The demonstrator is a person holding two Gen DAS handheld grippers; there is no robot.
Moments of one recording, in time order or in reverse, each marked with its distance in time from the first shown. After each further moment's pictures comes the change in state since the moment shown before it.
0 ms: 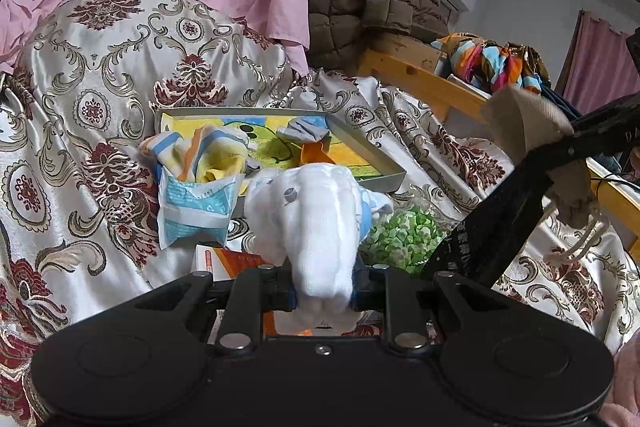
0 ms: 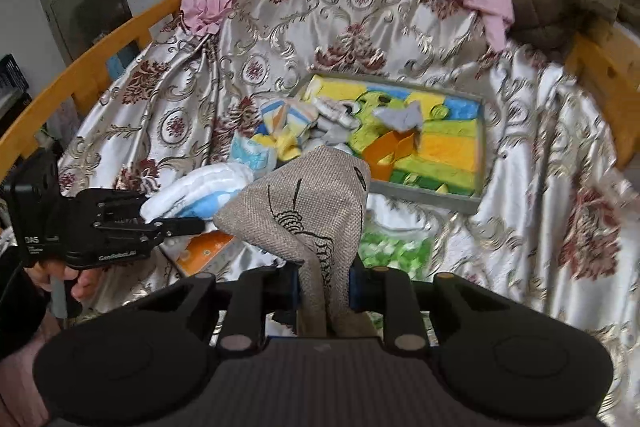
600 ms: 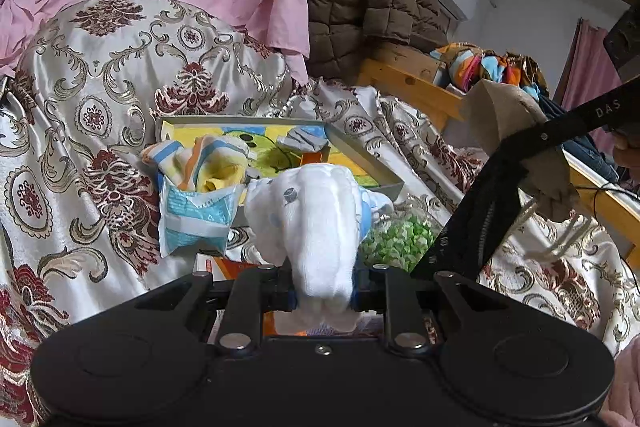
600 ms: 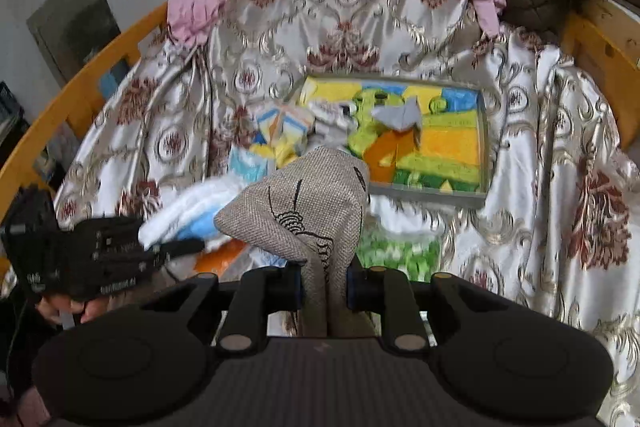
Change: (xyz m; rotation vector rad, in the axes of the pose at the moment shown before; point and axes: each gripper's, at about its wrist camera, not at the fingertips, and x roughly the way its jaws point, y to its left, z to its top) left arm -0.004 0.000 0.003 -0.012 -0.031 -0.005; right arm 0.009 -0.011 0.019 0.094 0.014 0.040
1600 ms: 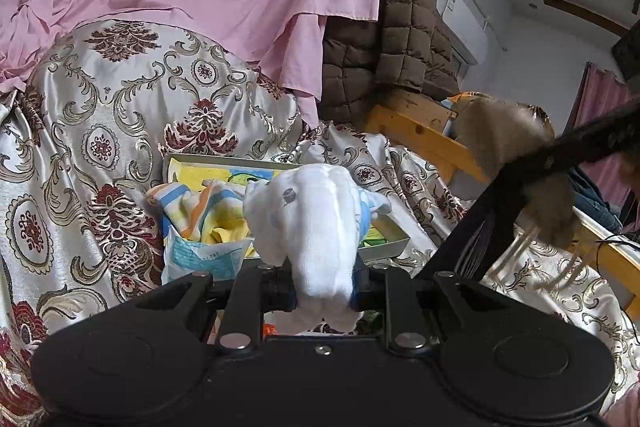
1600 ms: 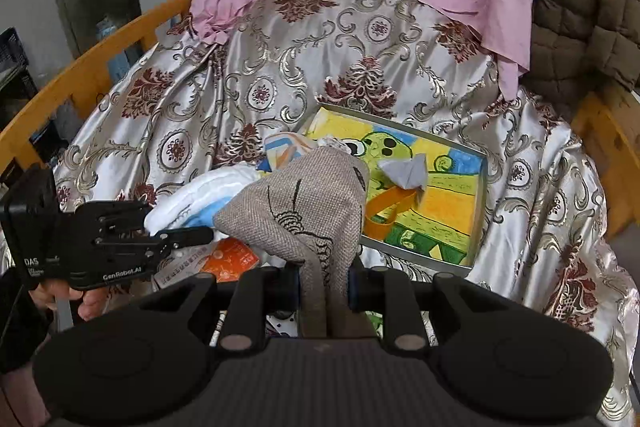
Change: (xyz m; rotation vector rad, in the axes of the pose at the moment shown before) left arm 0.002 0.007 0.023 -0.058 -0.118 0.003; right arm -0.005 0.043 0.048 -0.184 -0.006 -0.065
